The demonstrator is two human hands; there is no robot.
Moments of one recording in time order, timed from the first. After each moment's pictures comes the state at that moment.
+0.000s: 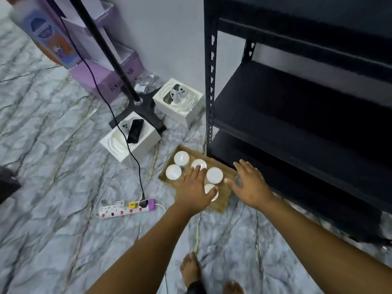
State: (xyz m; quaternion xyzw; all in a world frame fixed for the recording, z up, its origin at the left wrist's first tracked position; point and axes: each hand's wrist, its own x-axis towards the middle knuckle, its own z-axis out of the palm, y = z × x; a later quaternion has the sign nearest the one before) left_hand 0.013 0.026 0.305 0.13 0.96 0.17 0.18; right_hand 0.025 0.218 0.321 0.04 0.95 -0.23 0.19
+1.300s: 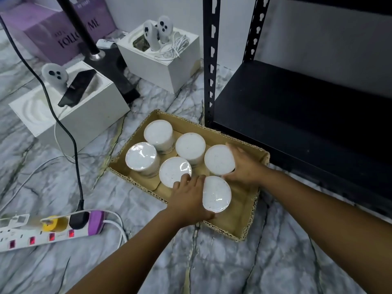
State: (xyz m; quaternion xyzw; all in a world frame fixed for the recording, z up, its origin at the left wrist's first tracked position) left_hand -0.031 0.025 -0.135 0.22 0.96 0.08 0.16; right_hand -0.085 0.232 -0.139 -0.02 0.93 -0.31 0.20
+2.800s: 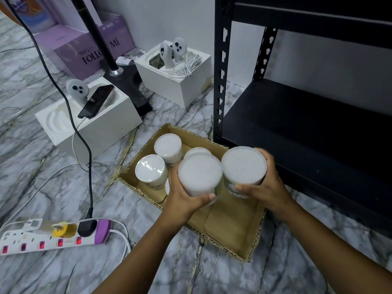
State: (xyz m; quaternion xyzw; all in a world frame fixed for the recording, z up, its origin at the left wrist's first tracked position) left_hand -0.039 0.009 -0.098 0.02 0.77 0.63 0.07; right_hand -0.041 0.234 -0.091 0.02 0.75 -0.66 0.03
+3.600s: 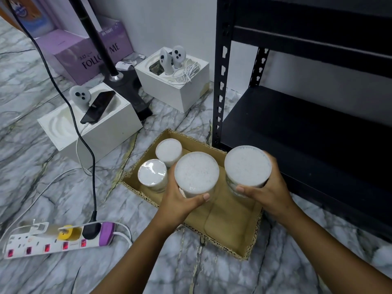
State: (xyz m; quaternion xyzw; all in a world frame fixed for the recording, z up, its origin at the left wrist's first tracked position) left_hand -0.036 0.000 -0.053 0.04 0.75 0.65 0.07; right_hand -0.030 0.228 -0.057 0.03 0.75 -0.67 -0.03
